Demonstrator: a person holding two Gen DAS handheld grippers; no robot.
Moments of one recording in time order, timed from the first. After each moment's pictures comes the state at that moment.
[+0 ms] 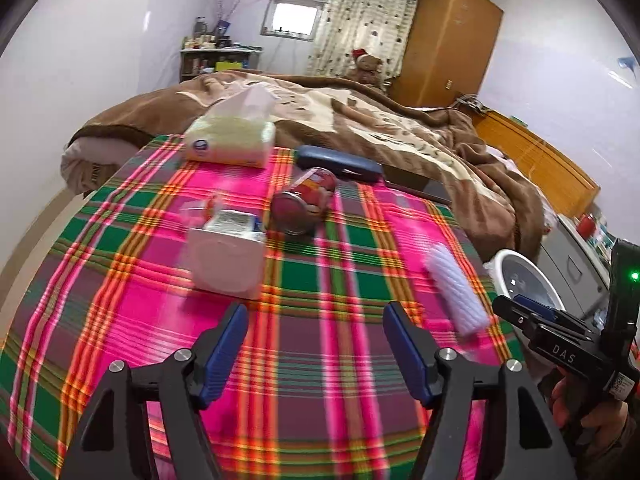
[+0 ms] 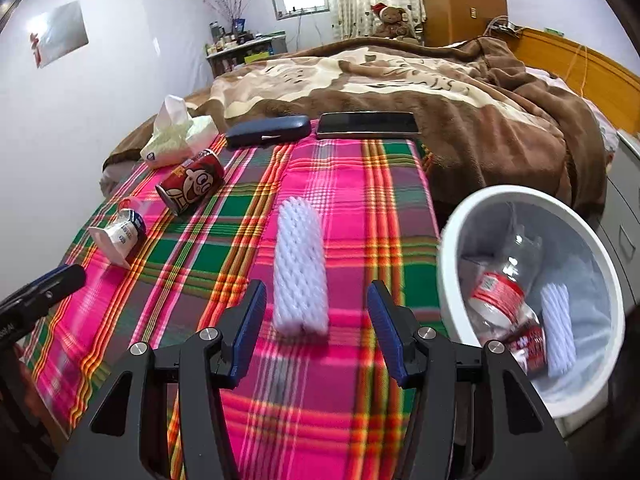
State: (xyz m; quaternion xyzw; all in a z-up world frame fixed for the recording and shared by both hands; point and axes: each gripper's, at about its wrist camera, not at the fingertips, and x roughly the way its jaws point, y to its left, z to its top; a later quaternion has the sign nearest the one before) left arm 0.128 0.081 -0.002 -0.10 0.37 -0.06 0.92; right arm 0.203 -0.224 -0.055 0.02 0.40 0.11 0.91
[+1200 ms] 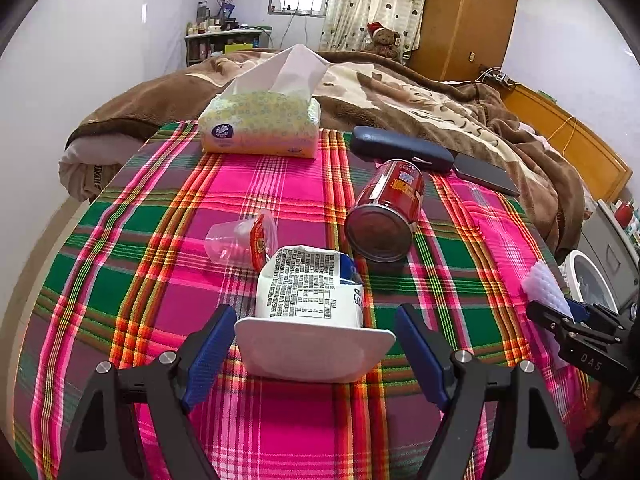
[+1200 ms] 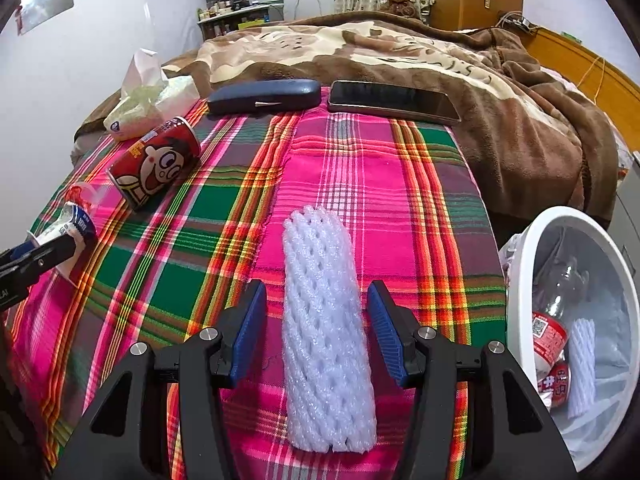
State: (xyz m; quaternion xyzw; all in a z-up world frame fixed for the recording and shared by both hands) left arm 0.217 0.122 -0.044 -0.06 0.41 -0.03 0.91; right arm 0.254 -0.194 -0.082 -0.01 0.44 0.08 0.89
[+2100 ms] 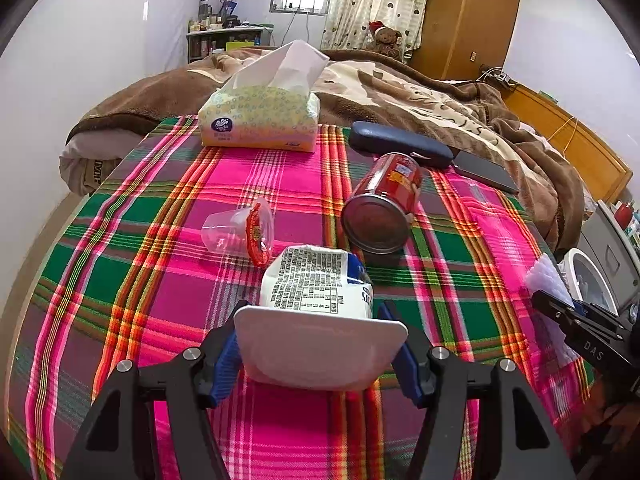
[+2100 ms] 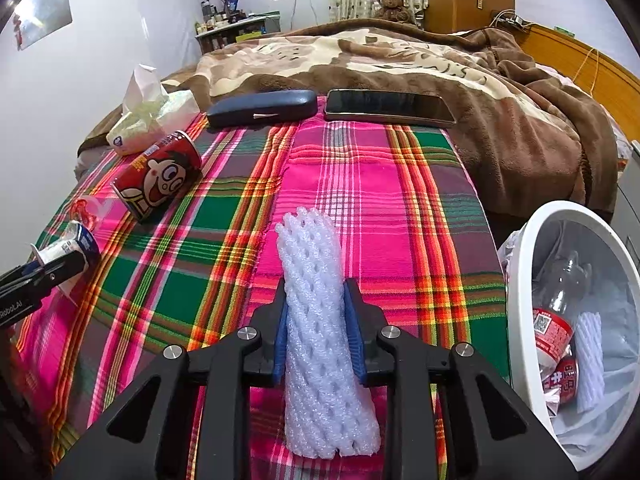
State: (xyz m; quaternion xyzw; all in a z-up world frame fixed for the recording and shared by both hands) left arm 0.210 0.119 -0.044 -0.07 0.41 -0.03 0.91; right arm 0.248 -0.197 -0.080 0.01 0.42 0.09 0.90
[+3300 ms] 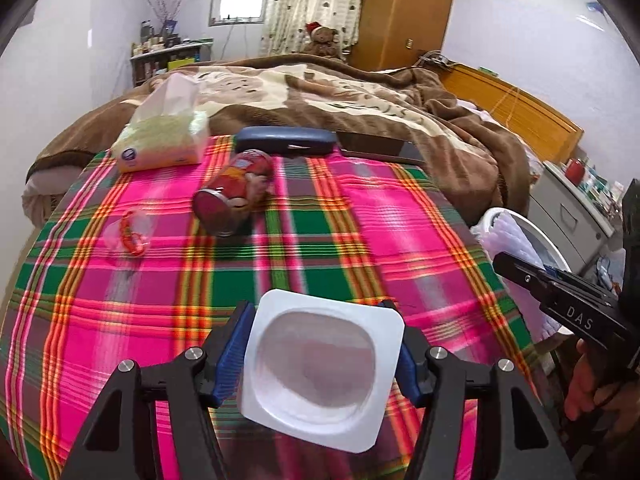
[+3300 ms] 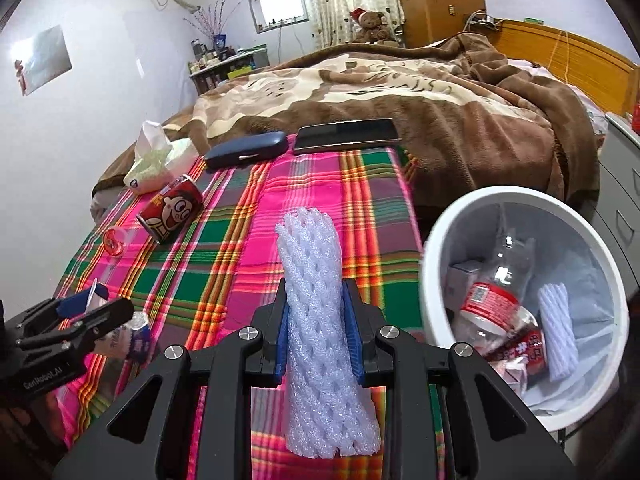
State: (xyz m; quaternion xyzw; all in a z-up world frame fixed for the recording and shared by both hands) left arm 0.163 0.017 -0.015 -0.03 0.40 -0.12 0.91; right arm 0.206 -0.254 -0.051 0.06 0.38 0.08 0.92
